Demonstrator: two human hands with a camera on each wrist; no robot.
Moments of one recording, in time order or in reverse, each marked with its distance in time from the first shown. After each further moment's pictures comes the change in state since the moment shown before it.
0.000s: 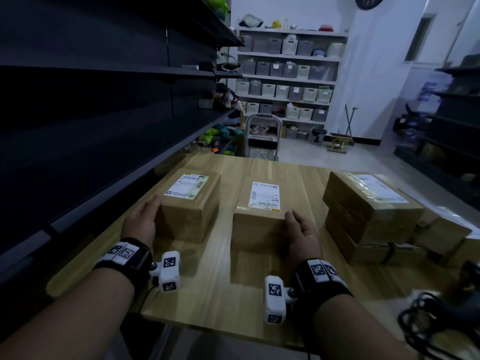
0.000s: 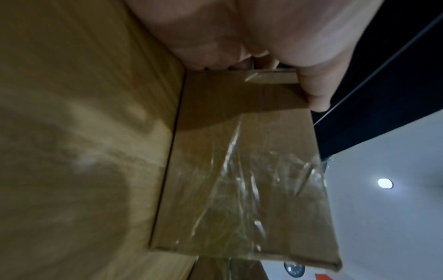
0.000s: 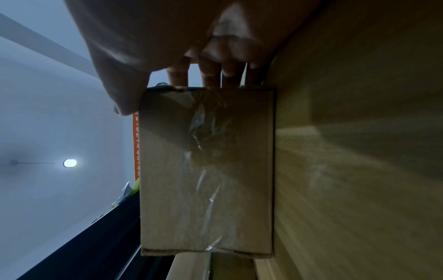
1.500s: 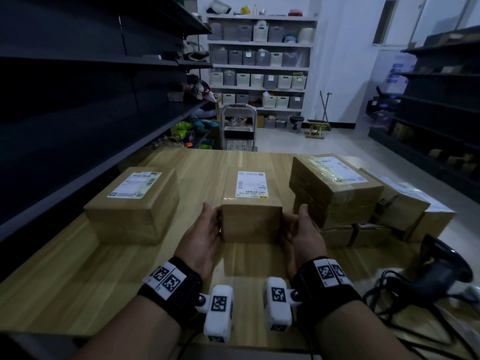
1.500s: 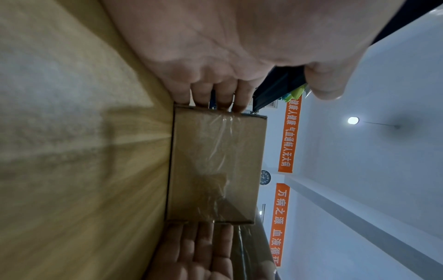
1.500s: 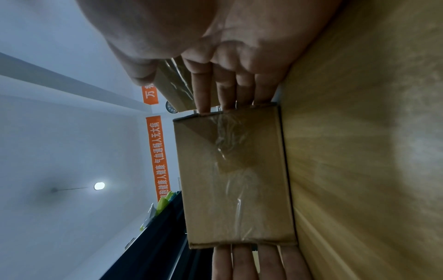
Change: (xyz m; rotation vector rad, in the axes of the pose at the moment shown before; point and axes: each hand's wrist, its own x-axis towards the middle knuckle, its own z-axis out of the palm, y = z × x) left_hand -0.129 -0.033 0.161 -0.145 -0.560 -0.222; right_hand 0.035 0.013 -0.076 0.336 -0.024 0.084
